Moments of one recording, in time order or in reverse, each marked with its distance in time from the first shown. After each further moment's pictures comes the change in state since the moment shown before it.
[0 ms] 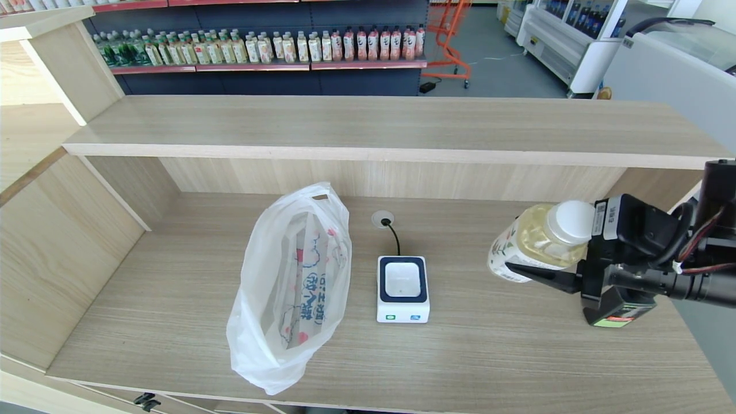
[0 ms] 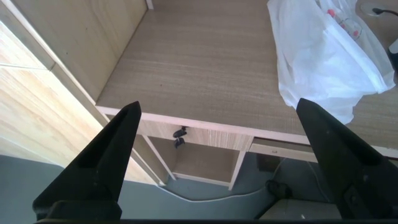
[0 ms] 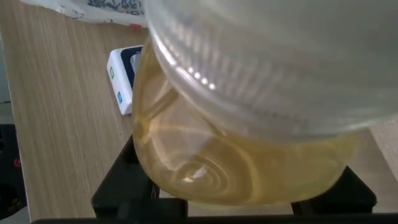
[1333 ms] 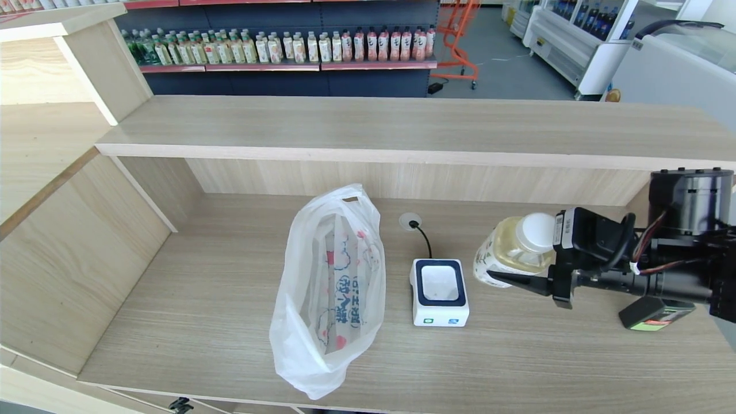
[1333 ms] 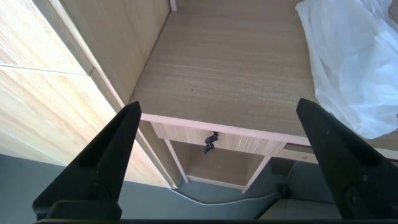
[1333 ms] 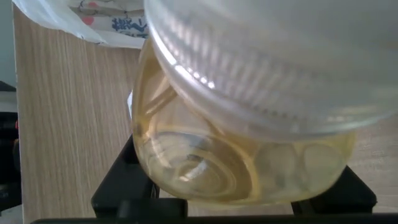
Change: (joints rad) left arm -0.001 0.000 0.000 0.000 0.000 -0.002; right arm 0.007 0.128 -0.042 -0.001 0.035 -0.051
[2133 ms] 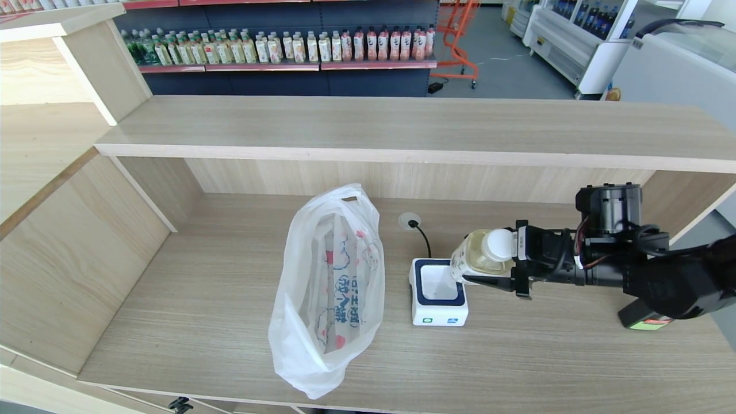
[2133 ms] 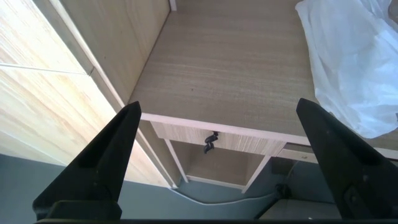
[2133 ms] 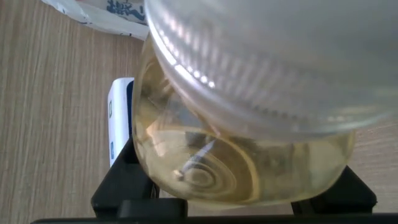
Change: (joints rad) left arm 0.001 0.000 0.000 0.000 0.000 0.000; right arm -0.029 0.277 -0.129 -0.074 0.148 -0.154
